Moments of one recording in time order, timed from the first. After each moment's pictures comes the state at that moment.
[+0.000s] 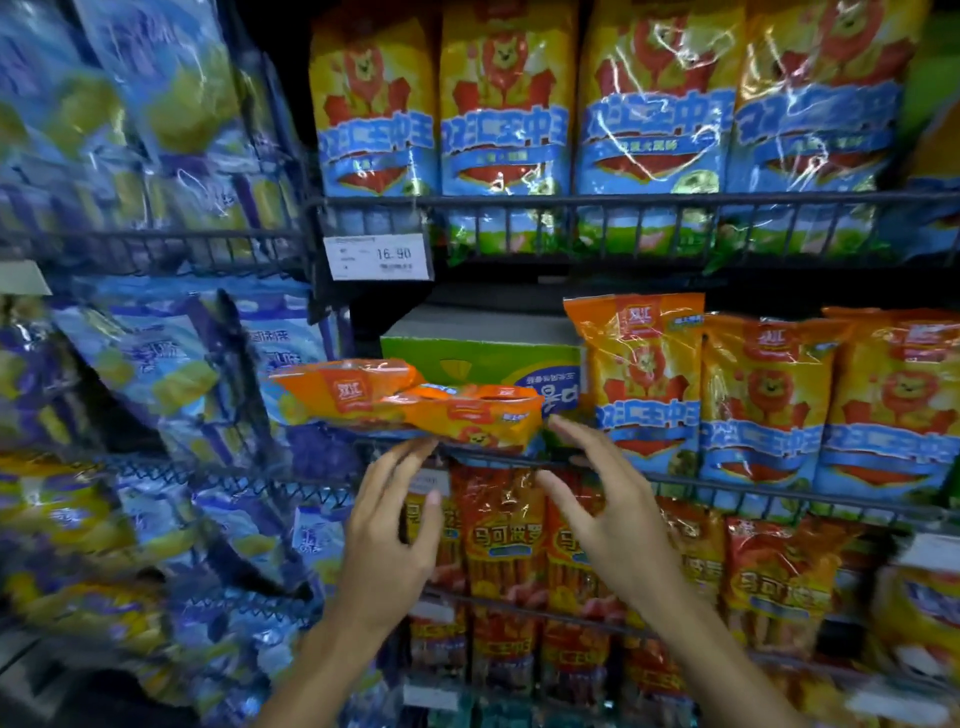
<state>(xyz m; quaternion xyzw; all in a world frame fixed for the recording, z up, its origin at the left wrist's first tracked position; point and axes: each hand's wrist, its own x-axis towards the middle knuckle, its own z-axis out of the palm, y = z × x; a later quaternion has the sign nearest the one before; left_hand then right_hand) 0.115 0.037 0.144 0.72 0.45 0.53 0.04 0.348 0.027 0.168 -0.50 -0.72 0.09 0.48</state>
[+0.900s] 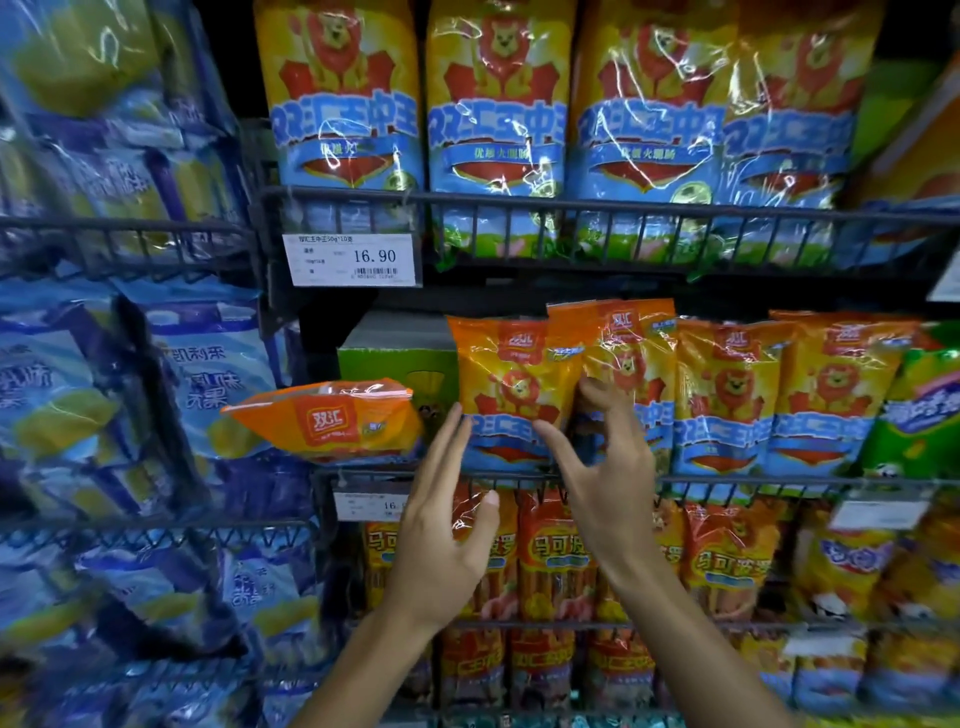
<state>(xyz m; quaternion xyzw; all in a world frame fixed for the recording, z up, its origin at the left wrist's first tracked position) 0.150 0.064 0.163 0.77 0.34 0.50 0.21 0.324 0.056 0.192 -0.57 -0.56 -0.09 0.60</state>
